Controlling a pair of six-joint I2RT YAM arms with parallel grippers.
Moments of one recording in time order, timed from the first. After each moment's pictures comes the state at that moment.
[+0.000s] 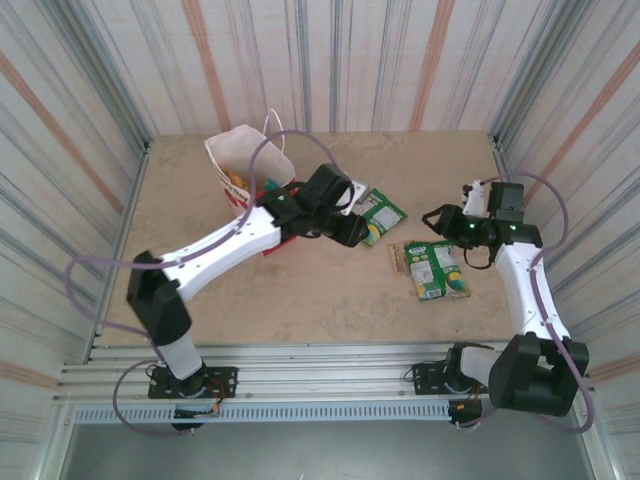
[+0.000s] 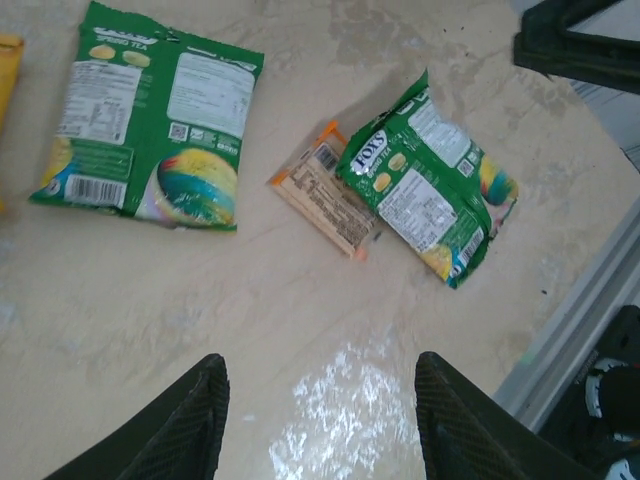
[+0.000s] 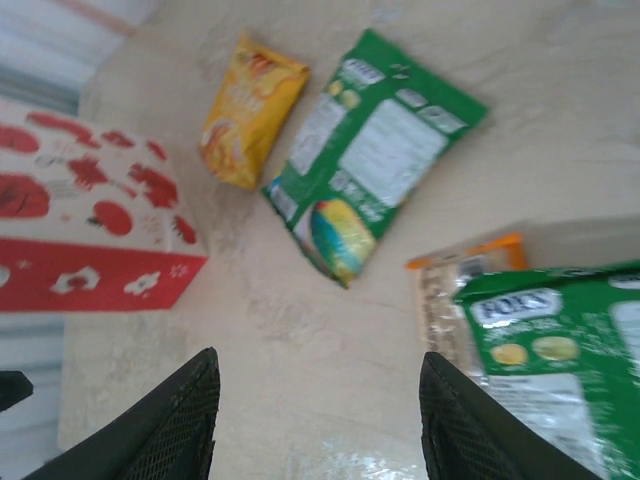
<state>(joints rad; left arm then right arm) -0.88 1.76 1.65 -0.73 0.15 -0.29 -0.16 1.17 0.94 -0.67 -0.62 0.35</state>
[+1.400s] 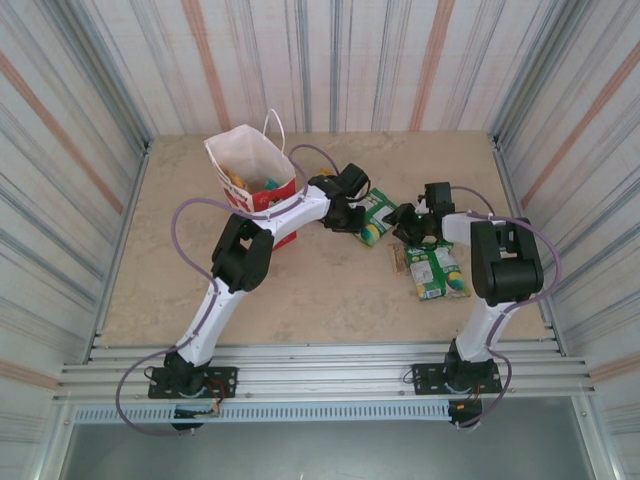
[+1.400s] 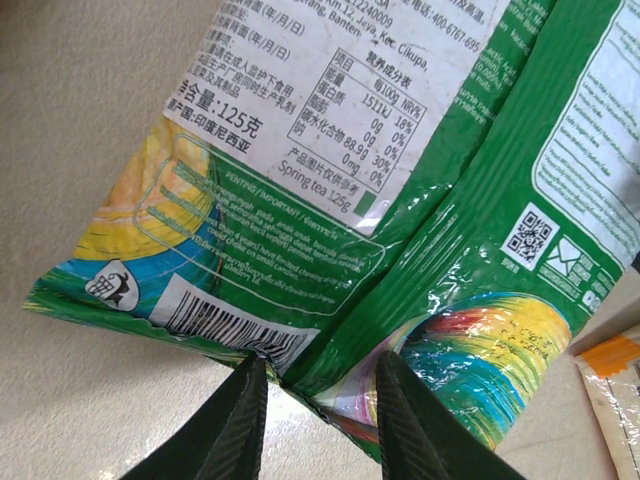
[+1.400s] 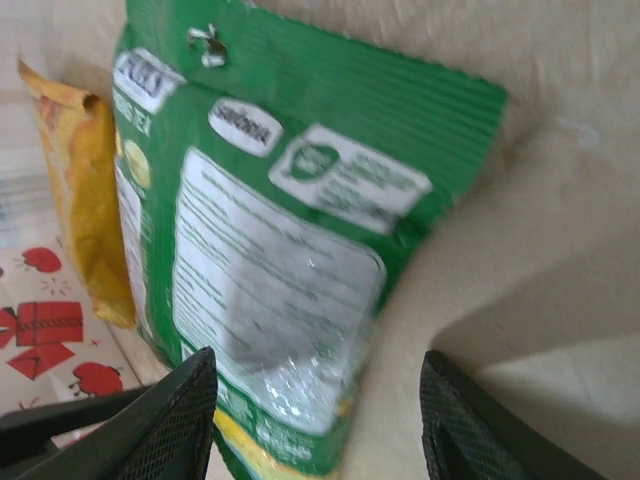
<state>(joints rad) -0.73 2.41 2.08 -0.84 0.12 -0.50 0.09 1.84 0.94 -0.03 -0.50 0.87</state>
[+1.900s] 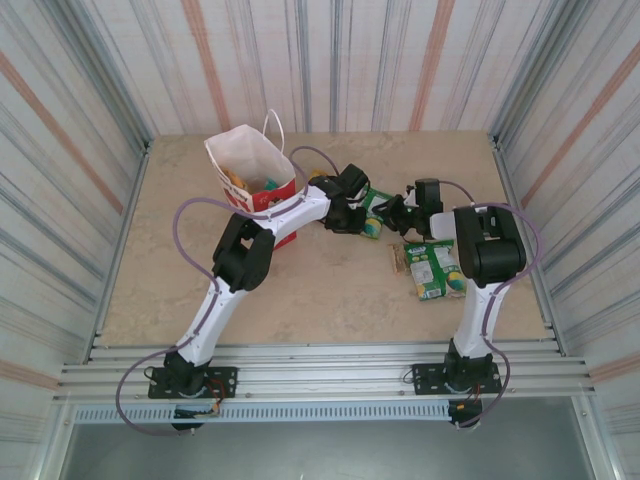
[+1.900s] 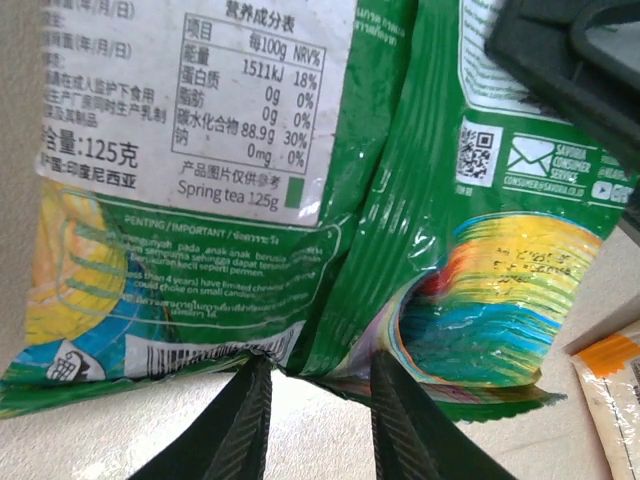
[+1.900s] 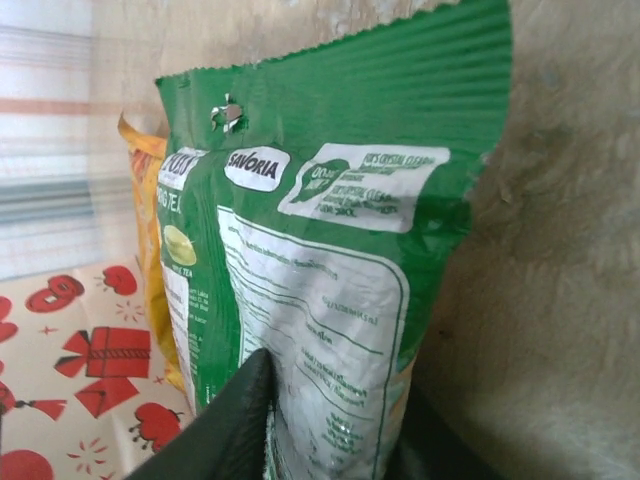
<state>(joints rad) -0.73 2.42 2.09 -0.84 0.15 -0.51 0.13 2.01 1.00 0.28 -0.58 0.96</state>
